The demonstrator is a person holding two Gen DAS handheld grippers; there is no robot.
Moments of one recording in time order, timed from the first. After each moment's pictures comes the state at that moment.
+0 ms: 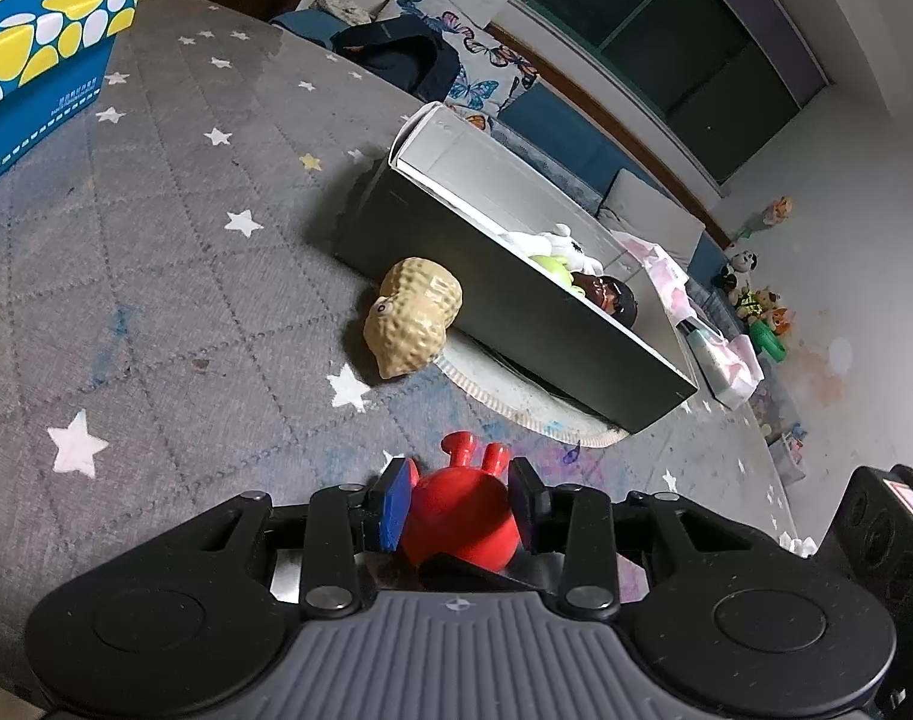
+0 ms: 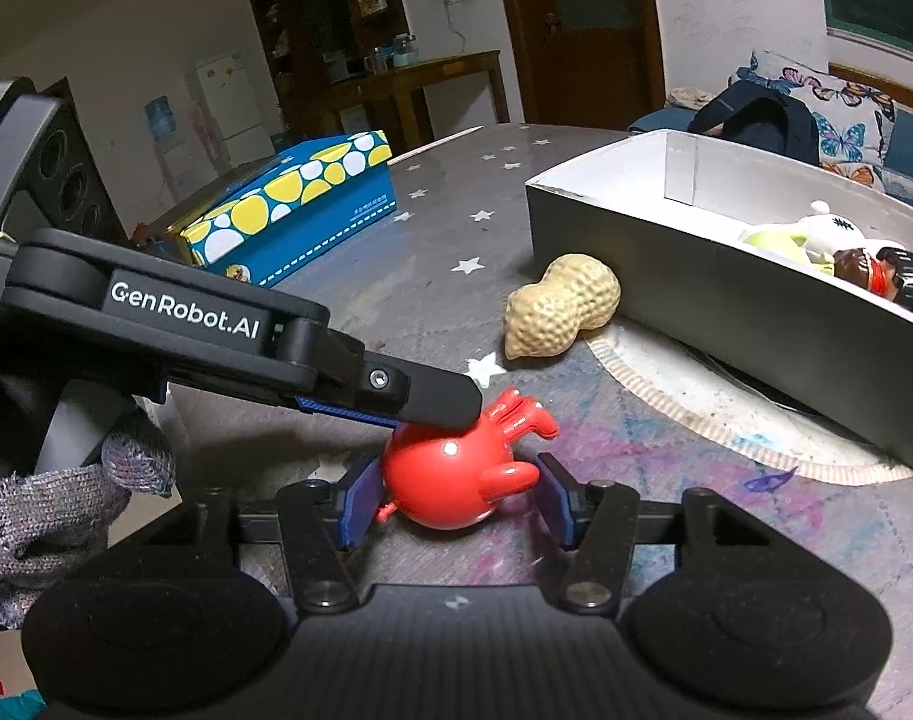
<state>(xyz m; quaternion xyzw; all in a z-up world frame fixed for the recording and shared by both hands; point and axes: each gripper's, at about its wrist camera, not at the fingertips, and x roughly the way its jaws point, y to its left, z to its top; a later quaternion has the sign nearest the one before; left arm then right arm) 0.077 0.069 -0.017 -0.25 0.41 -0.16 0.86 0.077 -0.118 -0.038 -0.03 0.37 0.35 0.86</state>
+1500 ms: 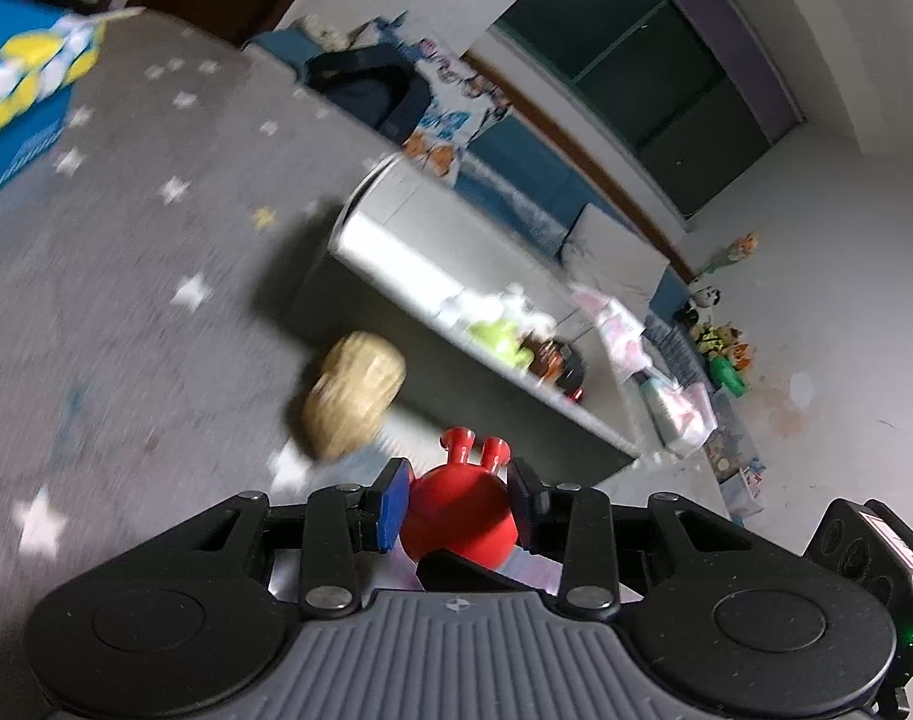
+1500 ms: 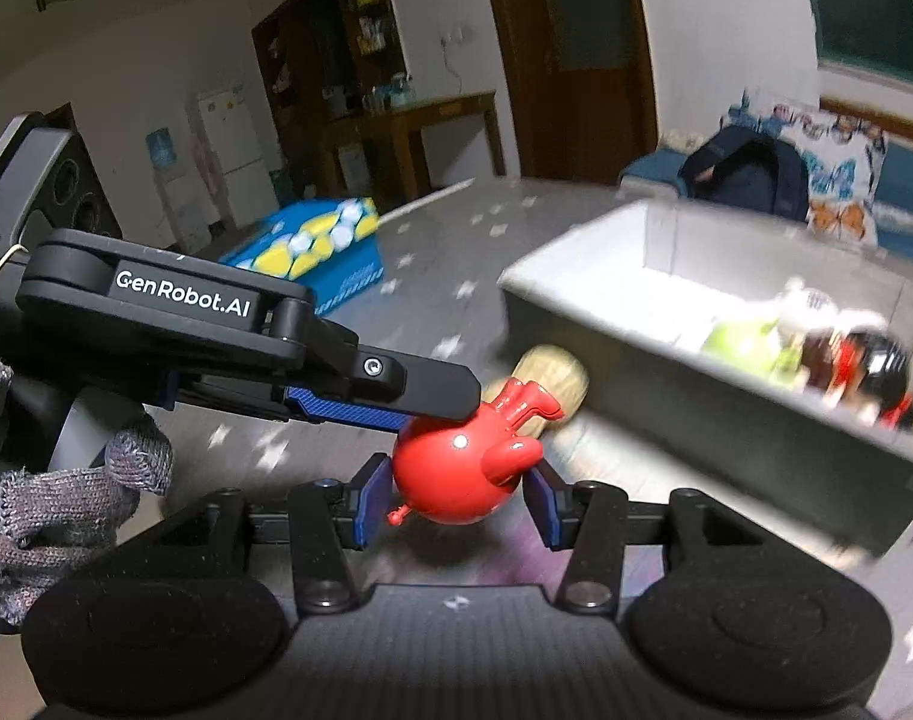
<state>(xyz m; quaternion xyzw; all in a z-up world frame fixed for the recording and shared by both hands) 0.110 0.065 0.018 -0.28 0.37 -0.19 0.87 0.100 -0.131 0.002 -0.02 0.32 0.34 0.88</state>
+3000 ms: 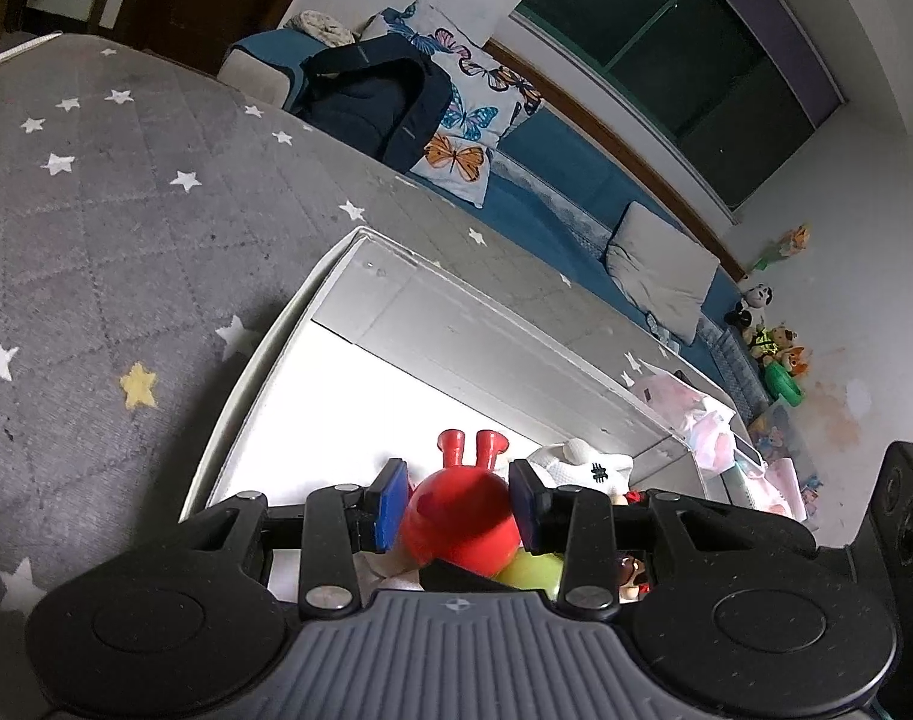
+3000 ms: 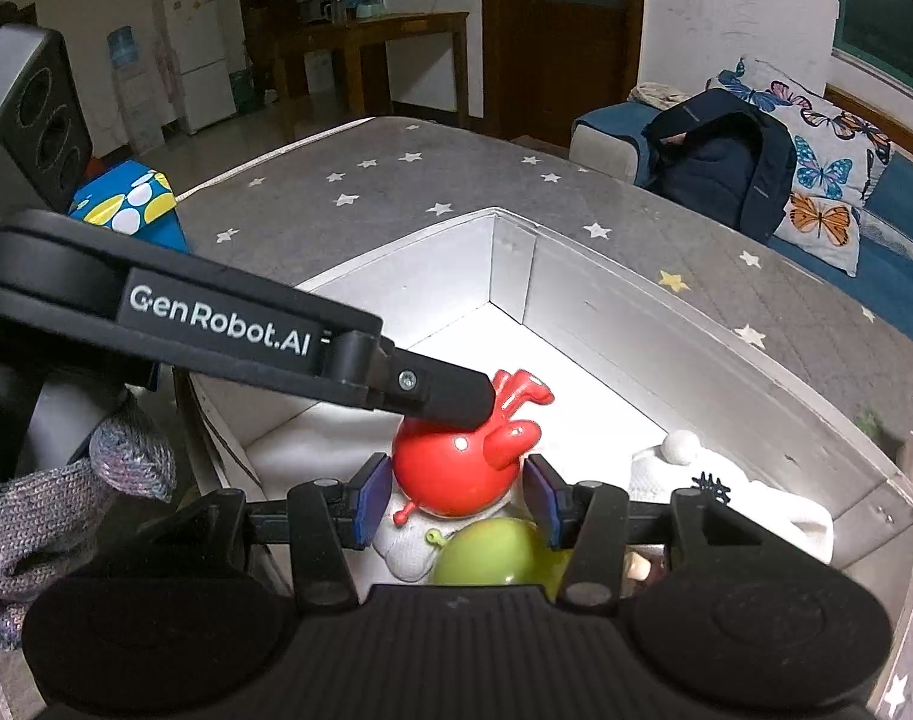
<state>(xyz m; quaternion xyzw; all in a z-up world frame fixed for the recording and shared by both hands) 0.282 0.019 -0.004 -0.25 0.39 -0.15 0.87 0.289 -0.132 -0.017 -0.12 0.39 0.31 0.86</state>
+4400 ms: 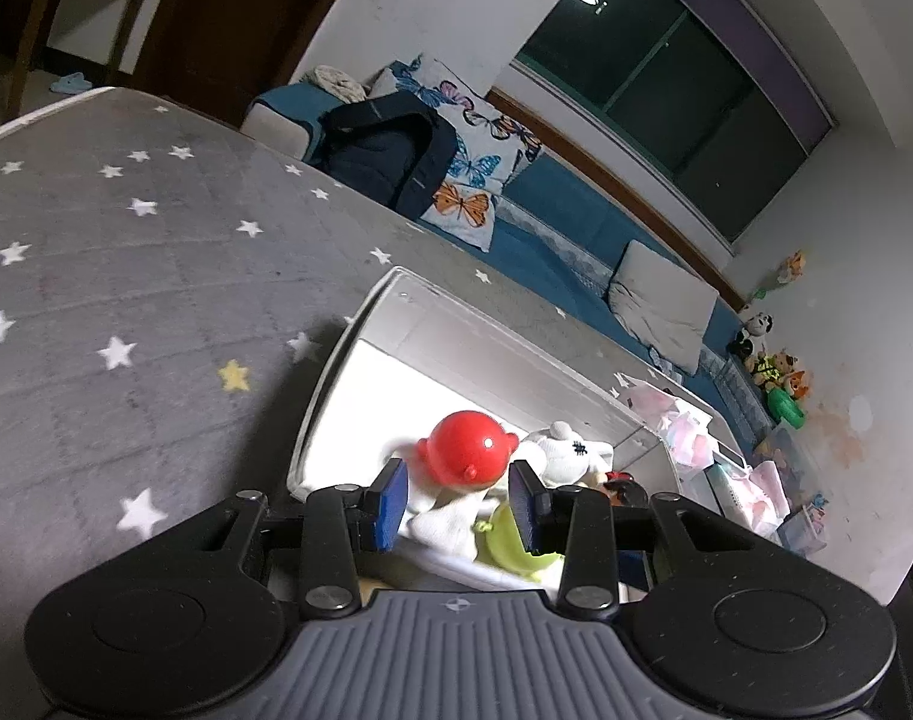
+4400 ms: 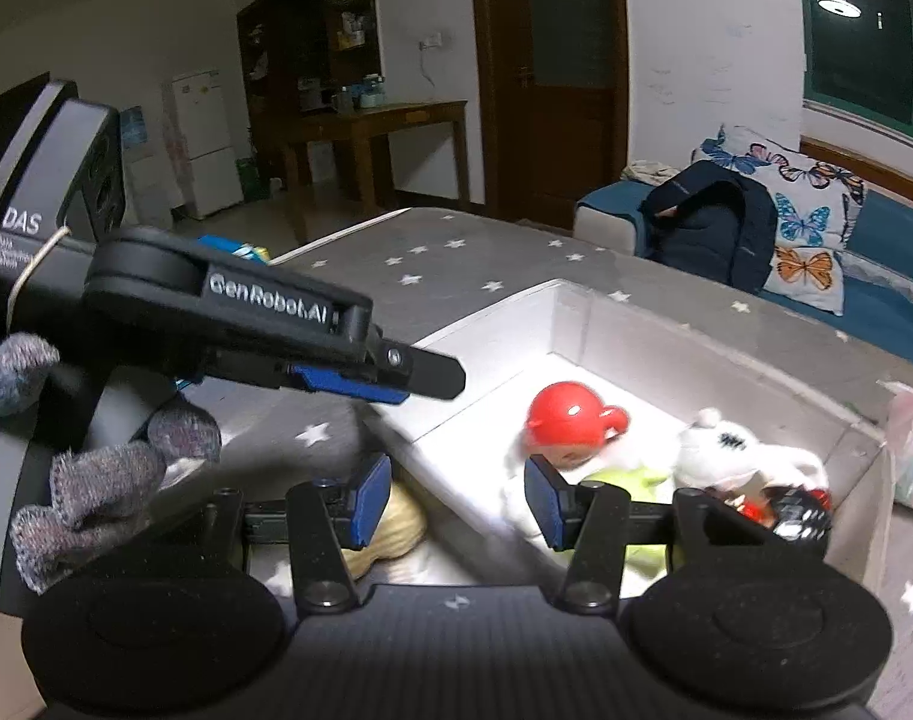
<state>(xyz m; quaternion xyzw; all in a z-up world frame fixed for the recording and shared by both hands) 0.201 0.050 0.028 -0.25 0.35 -0.13 0.89 0.193 -0.139 0.020 -0.07 0.32 0.32 0.89</state>
